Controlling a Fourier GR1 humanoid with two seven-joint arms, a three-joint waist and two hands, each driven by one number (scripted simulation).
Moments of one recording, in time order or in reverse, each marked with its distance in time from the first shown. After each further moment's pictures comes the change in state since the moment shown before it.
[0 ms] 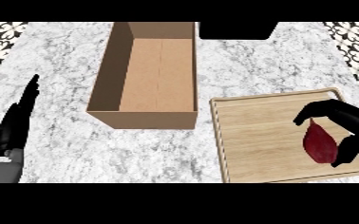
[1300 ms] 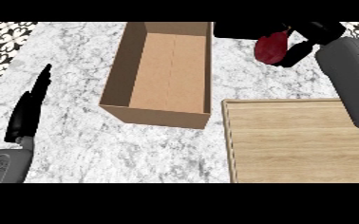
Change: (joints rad) left arm -0.083 -0.035 -0.006 0.023 -0.039 -0.044 0.005; right arm -0.667 0.232 -0.136 0.318 0.180 -0.246 0.030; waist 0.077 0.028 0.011
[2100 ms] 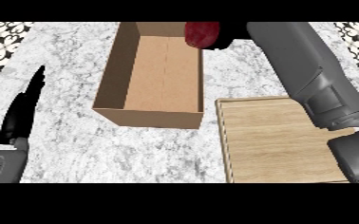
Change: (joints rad) left arm 0.008 0.005 0.035 0.010 -0.012 -0.013 0.013; right arm -0.337 0.281 -0.091 0.194 -0.081 0.190 0.062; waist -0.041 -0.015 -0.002
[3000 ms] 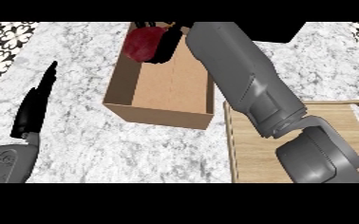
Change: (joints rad) left arm -0.038 -0.038 -0.022 0.001 -0.035 -0.012 -0.007; right arm -0.153 0.232 0.008 0.155 -0.065 -0.056 0.287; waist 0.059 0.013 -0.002
